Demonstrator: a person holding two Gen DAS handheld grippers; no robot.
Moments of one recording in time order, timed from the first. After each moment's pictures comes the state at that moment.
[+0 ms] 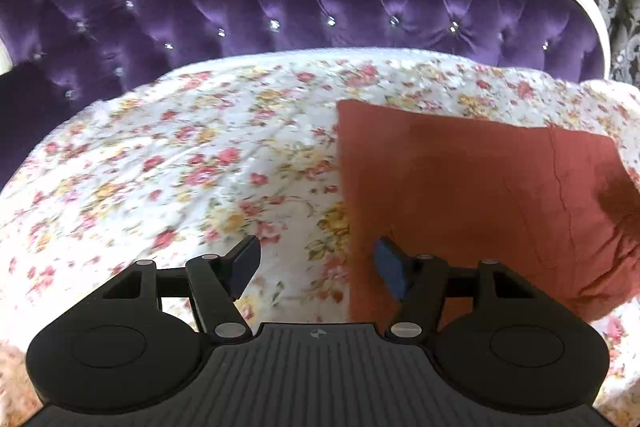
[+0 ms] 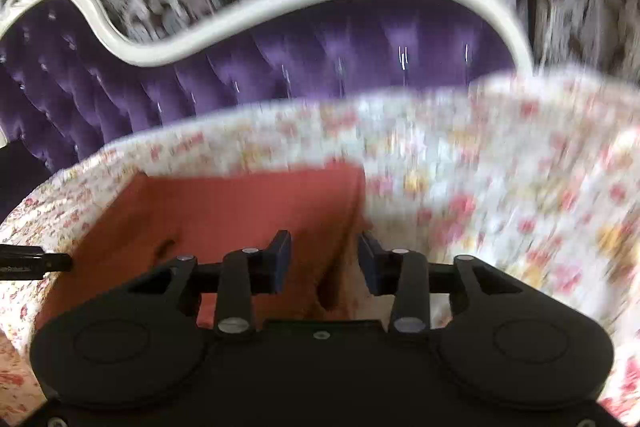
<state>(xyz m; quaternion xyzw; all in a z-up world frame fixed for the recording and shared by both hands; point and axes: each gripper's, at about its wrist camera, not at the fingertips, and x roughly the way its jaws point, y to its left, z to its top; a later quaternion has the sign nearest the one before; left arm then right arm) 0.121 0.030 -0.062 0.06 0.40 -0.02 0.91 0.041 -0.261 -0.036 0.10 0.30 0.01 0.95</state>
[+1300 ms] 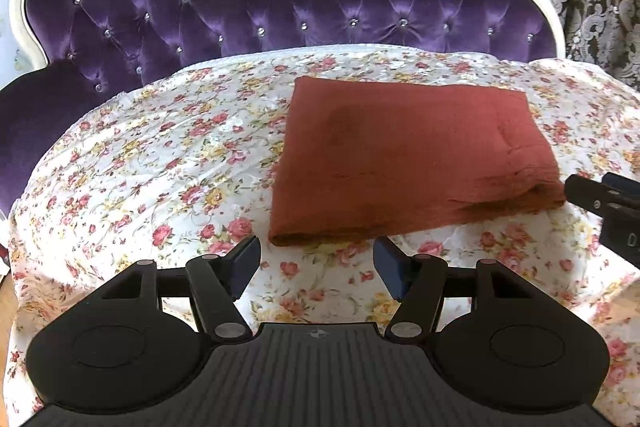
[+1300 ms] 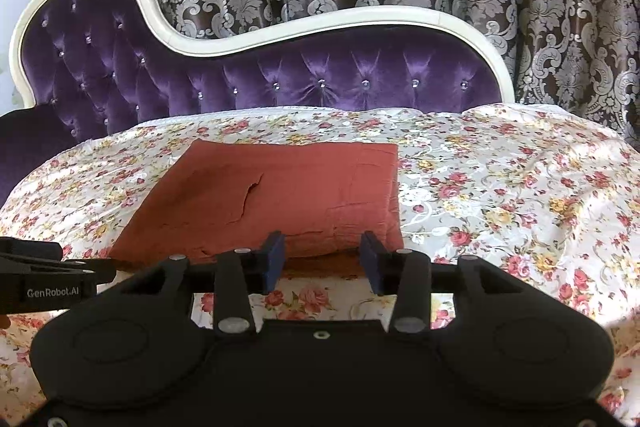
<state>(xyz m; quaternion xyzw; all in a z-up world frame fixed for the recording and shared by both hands) 0.001 -0.021 -0.036 0.07 0.39 -0.02 0.92 -0.057 -0.196 -0.013 0.07 0.29 -0.02 0.95</state>
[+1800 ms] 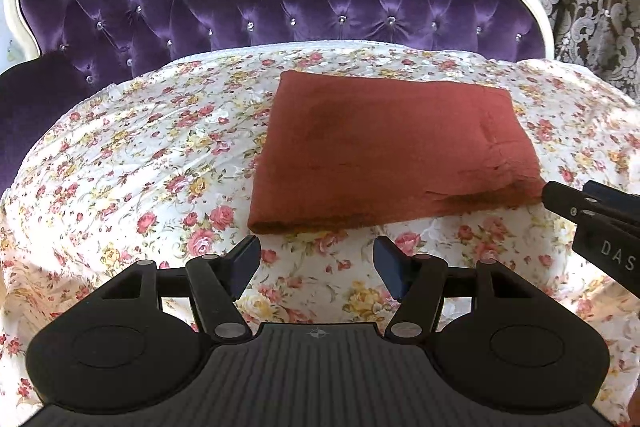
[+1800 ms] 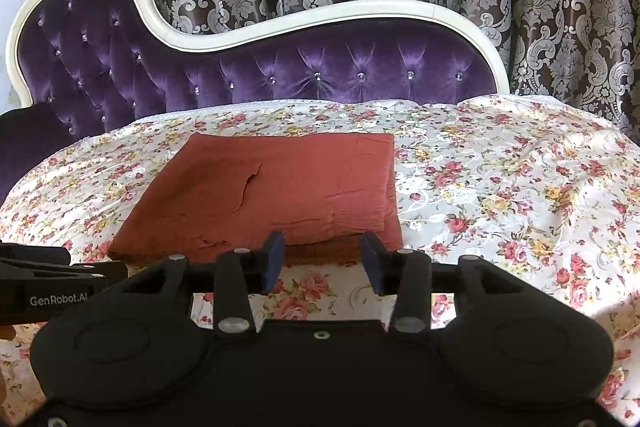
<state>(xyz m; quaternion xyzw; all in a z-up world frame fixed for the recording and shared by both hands) -0.007 -0.027 -0.036 0.06 0.40 -0.03 0.91 -0.063 -0.194 -0.014 0.07 0.30 -0.02 0.95</state>
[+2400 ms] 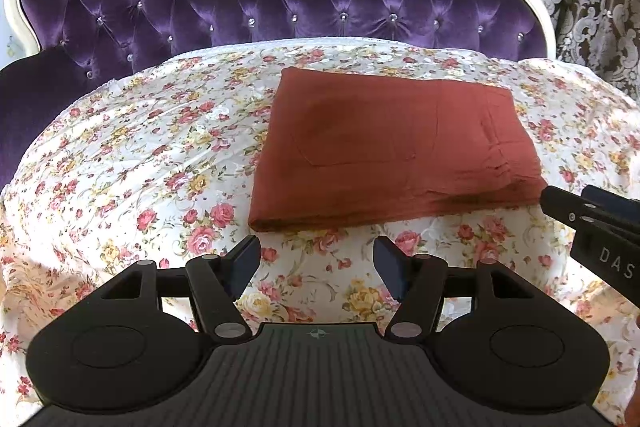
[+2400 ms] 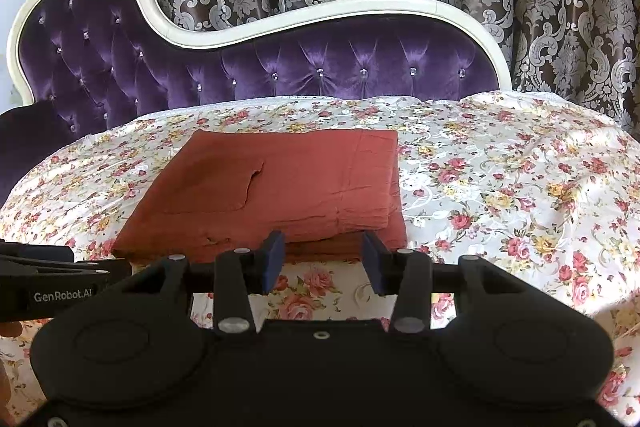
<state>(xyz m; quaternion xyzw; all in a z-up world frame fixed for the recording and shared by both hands) -0.005 -0.027 -0.036 0.06 0.41 -0.03 0.91 -0.061 -0.190 -0.014 0.07 0.31 -0.02 0.95</state>
